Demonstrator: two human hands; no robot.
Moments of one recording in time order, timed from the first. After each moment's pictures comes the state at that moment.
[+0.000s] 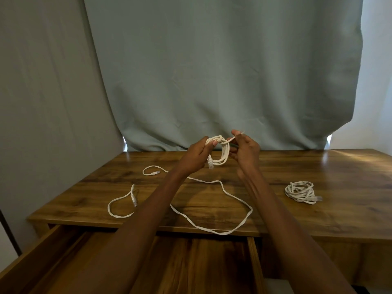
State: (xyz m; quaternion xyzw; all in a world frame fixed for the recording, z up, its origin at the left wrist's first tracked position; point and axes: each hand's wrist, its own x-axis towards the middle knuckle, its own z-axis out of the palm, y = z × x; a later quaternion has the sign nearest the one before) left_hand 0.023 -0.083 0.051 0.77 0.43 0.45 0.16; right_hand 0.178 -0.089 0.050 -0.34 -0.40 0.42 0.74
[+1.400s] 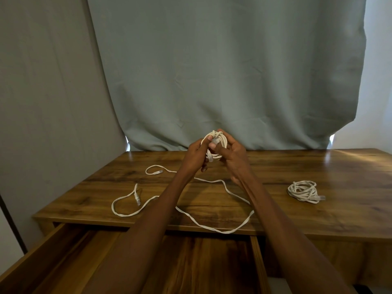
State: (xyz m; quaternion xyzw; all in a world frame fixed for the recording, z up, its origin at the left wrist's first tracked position) left_hand 0.027 -0.091 0.047 0.64 0.41 0.57 0.32; right_hand 0.157 -0.103 0.041 -0.21 -0.55 0.48 0.64
